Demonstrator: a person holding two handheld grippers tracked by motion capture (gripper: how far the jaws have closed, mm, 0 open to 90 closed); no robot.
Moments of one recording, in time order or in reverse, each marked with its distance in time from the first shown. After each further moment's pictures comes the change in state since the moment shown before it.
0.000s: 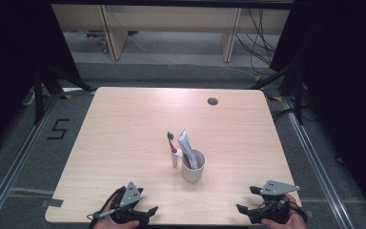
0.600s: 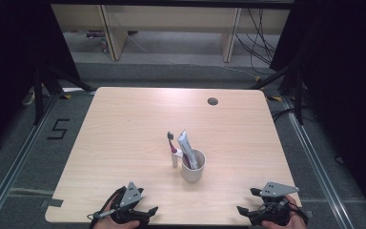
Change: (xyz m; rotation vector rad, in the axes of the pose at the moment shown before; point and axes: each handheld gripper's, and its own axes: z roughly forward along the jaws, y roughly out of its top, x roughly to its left) left arm 0.000 0.000 0.001 0.000 -0.002 0.006; right arm 0.001 -0.003 -0.001 0.026 -0.020 -0.018
